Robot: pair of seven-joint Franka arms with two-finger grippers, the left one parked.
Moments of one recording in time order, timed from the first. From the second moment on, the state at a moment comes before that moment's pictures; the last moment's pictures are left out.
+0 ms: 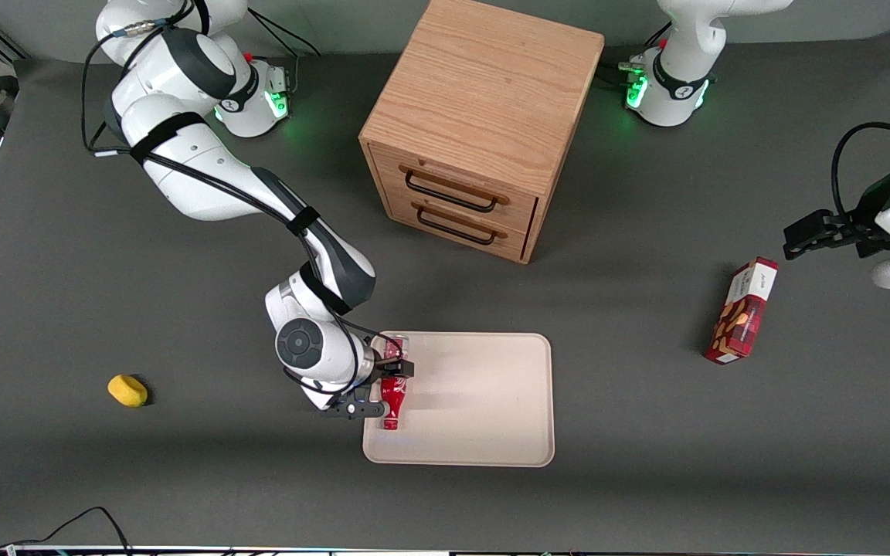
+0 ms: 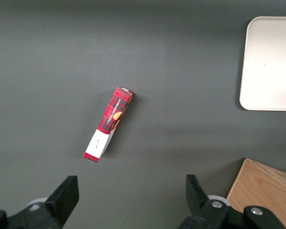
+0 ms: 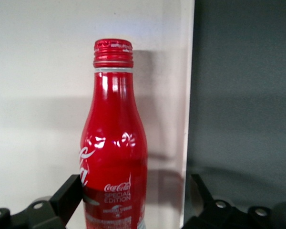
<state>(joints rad) 0.18 1.05 0.41 -1.16 -0.24 2.20 0.56</state>
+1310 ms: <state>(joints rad) 0.06 0.49 0.43 -1.15 -0.22 1.61 0.56</state>
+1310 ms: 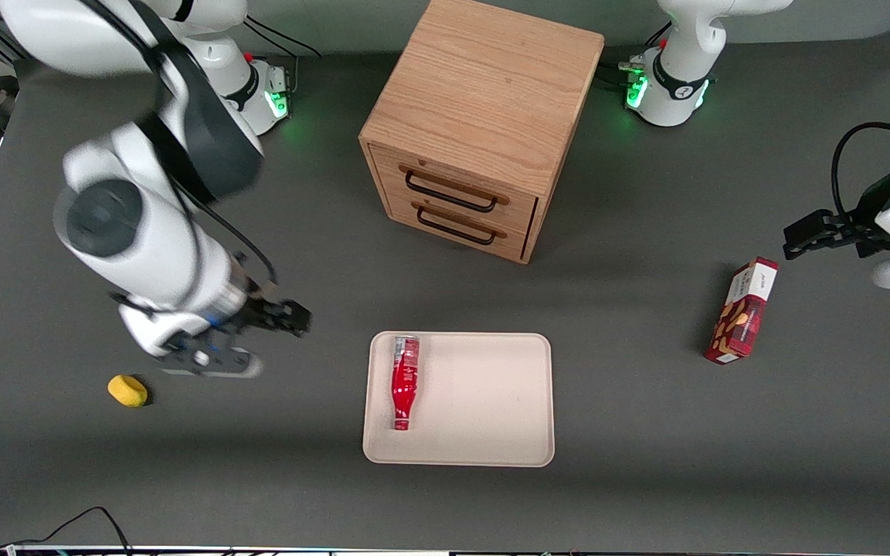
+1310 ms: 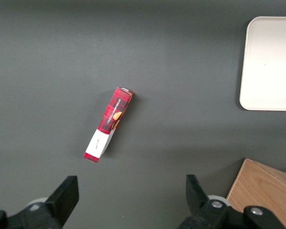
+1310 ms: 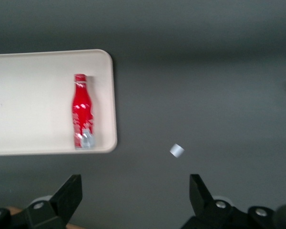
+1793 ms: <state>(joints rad) 0.02 0.20 0.24 -1.19 -0.06 1.28 0.54</state>
